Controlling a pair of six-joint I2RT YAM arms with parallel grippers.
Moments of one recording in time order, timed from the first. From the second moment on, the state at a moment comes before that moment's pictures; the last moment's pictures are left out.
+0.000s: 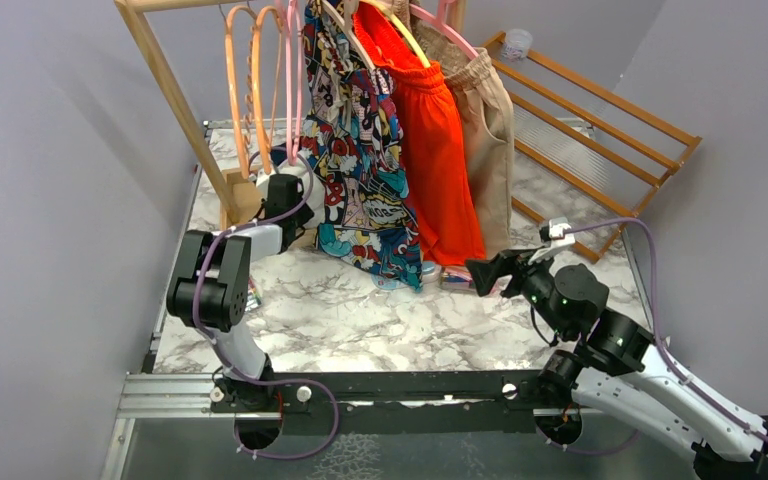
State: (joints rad) left arm -0.16 1.71 0.84 0.23 -0.22 -0.66; right arm 0.88 0.47 0.62 -0.34 0.41 0.40
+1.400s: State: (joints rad) left arm -0.17 0.59 0.59 -0.25 -0.31 -0.96; right arm 0.88 0.56 0.61 -0.32 0.36 0.40
